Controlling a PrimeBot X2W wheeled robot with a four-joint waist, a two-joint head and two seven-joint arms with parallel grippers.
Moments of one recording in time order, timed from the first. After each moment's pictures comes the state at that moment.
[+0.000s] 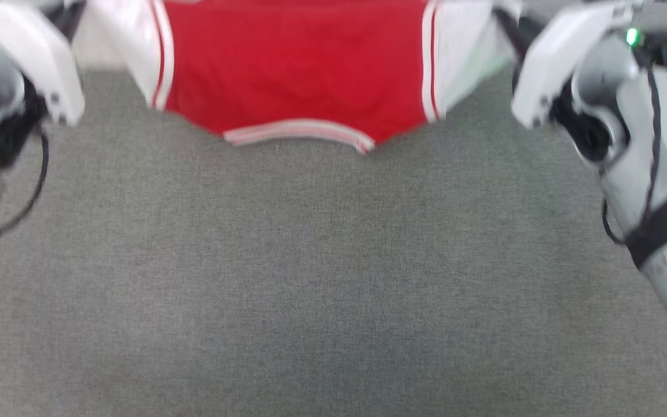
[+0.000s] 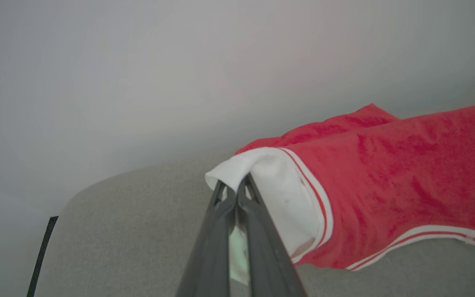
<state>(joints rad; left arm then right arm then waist) -1.18 0.60 -0.74 0.80 -0.84 -0.13 0.15 -1.10 -0.26 0.48 0.79 0.69 0.13 0.20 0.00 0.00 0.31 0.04</state>
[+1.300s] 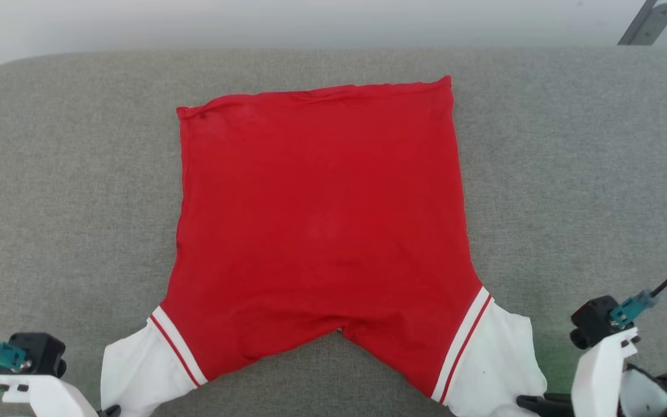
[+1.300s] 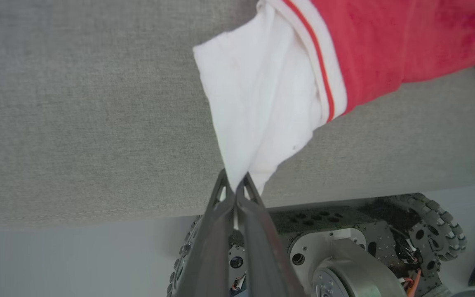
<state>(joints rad) -0.05 1.17 -0.72 -0.35 -1.31 0.47 0.36 0.05 -0.44 0.14 -0.19 0.85 0.13 1.08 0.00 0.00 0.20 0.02</state>
